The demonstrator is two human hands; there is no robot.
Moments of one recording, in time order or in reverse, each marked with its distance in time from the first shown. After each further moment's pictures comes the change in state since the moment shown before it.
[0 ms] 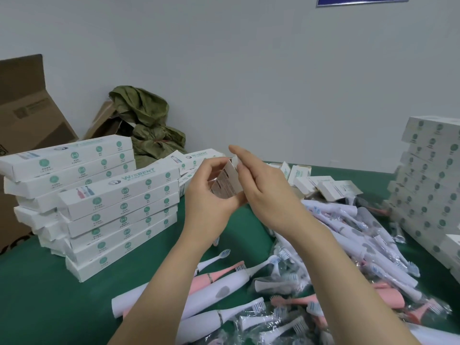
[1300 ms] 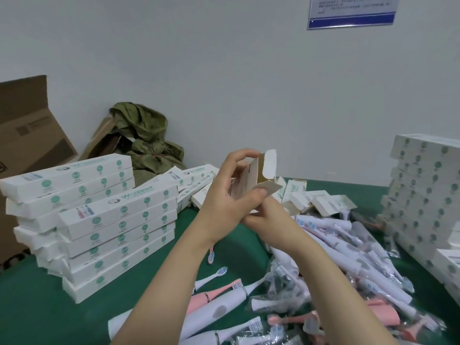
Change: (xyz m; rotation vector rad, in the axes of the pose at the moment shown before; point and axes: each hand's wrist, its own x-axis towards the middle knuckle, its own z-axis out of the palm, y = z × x) left_hand 0.021 0.033 0.009 -0.187 -0.391 0.123; right_hand 0.001 0.034 0.001 0.252 -0.101 -0.012
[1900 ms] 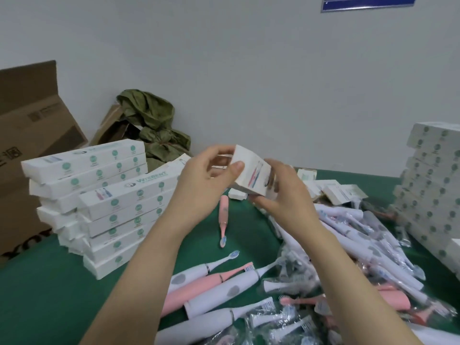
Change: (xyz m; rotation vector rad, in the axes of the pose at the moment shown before) left_hand -0.011 0.021 -0.042 0.140 0.145 -0.260; right_hand 0.000 0.015 -0.002 -0.470 0.313 0.014
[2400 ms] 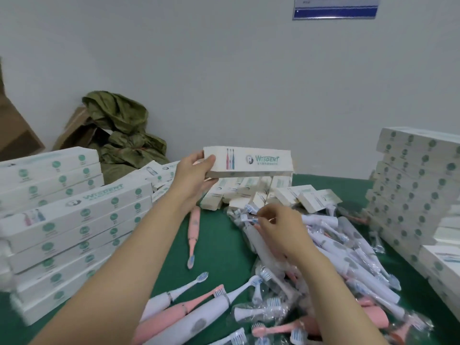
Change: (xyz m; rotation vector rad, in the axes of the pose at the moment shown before) left_hand 0.100 -0.082 0.059 -0.447 0.124 -0.417; right_hand -0.013 0.077 -0.007 -0.069 -0.157 0.398
